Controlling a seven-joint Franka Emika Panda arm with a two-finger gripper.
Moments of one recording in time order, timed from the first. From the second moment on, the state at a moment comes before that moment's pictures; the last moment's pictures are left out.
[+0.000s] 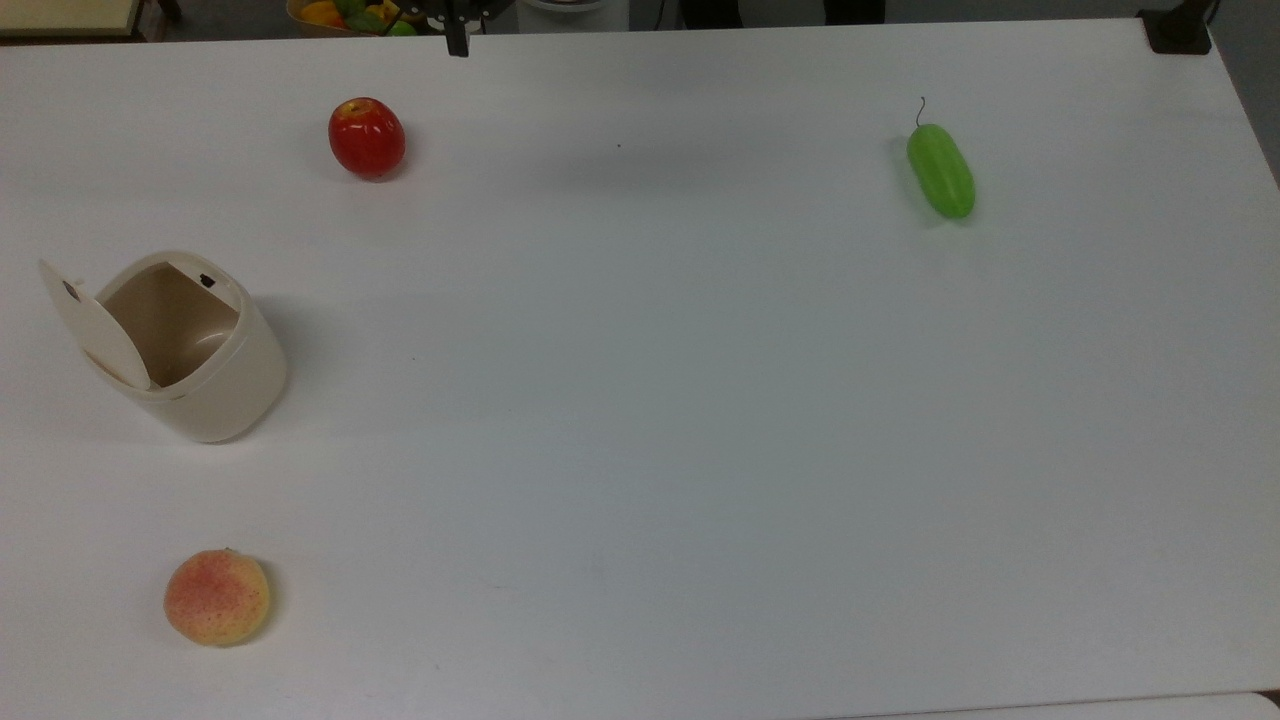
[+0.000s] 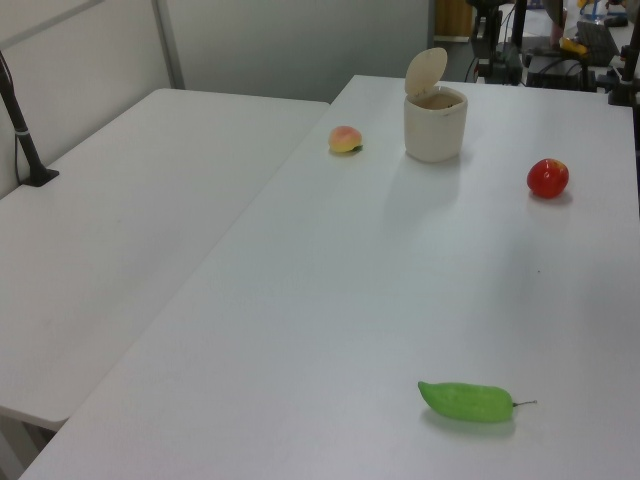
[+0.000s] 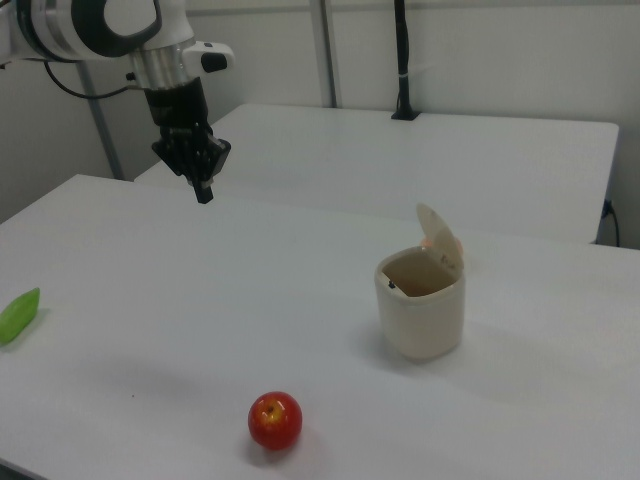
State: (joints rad) arm 0.08 0.10 -0.05 -1.48 -0.07 1.56 -0.04
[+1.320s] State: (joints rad) arm -0.20 0.27 -0.07 -1.48 -0.07 2.29 0.15
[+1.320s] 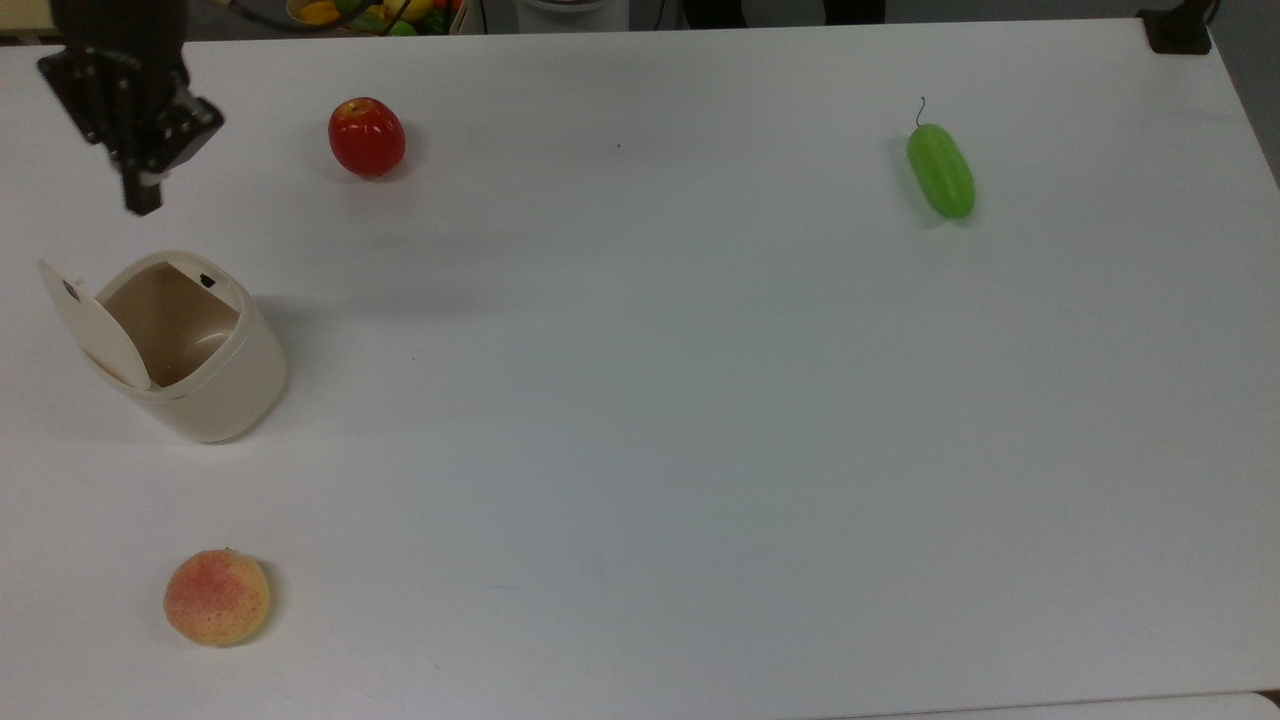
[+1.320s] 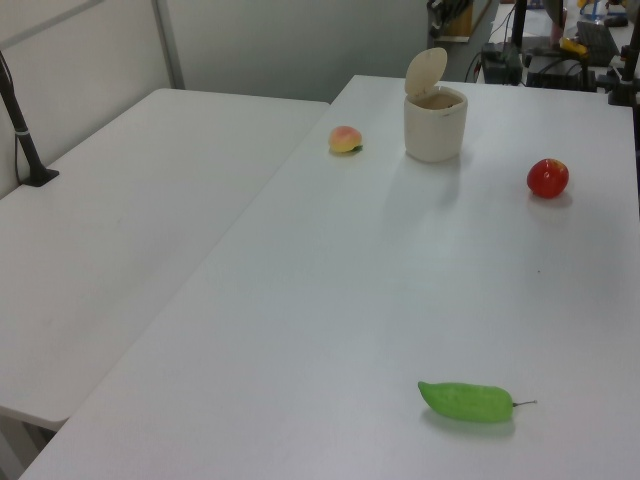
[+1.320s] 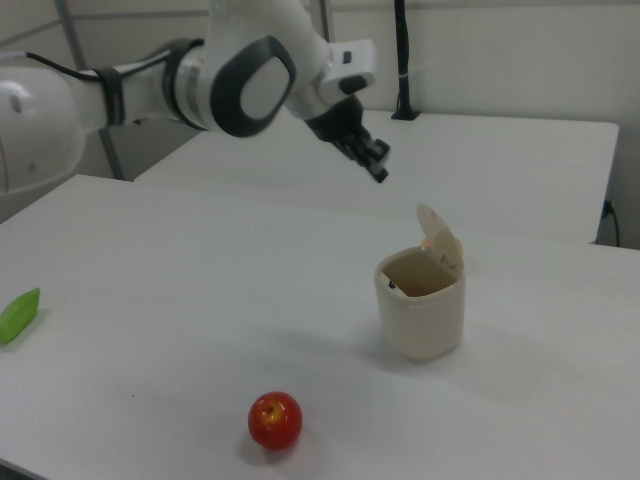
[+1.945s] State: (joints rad) arm -0.29 0.40 -0.07 -1.48 -0.07 2.60 0.17
